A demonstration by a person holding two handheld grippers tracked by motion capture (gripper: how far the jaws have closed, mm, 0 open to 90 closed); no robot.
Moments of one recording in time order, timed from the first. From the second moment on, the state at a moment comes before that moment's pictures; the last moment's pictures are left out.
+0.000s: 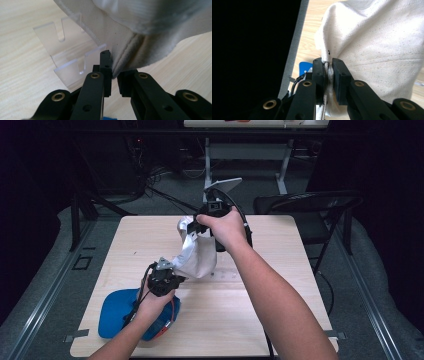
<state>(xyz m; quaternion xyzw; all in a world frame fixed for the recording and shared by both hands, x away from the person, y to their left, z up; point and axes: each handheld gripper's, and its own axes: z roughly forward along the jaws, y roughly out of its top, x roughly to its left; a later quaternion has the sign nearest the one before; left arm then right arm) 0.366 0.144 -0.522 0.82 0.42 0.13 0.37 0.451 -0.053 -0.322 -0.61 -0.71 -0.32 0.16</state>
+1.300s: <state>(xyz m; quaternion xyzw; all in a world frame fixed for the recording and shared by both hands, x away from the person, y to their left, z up) 0.300 0.223 -0.509 0.79 0.42 0.16 0.42 0.417 -0.110 -0.340 -0.59 -0.70 -0.38 0.13</state>
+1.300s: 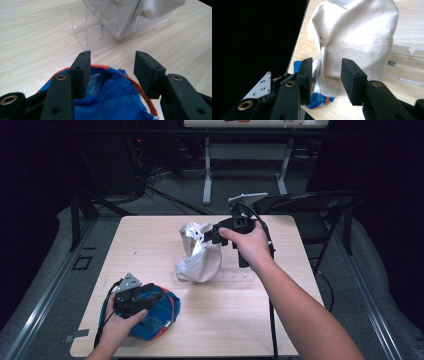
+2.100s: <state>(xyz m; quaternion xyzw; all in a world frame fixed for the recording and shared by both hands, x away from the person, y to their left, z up) 0.275 0.224 -0.525 0.80 0.42 0.13 0.42 0.355 -0.171 -0.387 -0.58 -0.70 -0.41 0.07</state>
